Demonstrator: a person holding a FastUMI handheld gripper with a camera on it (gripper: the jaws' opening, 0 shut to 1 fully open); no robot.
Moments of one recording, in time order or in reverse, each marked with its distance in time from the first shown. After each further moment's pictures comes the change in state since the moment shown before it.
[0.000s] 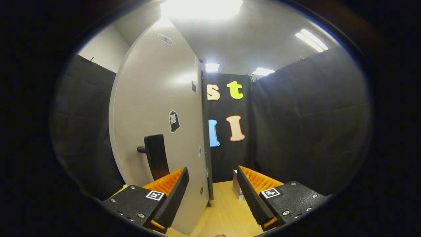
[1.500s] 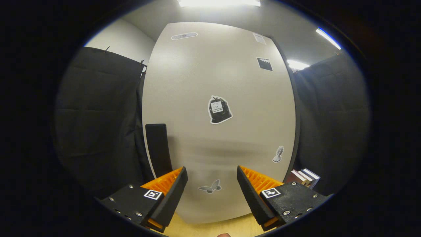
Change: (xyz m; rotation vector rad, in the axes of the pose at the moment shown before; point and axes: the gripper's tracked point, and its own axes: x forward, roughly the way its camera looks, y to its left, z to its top) arm 0.124 0.198 -0.021 -0.038 0.051 0.196
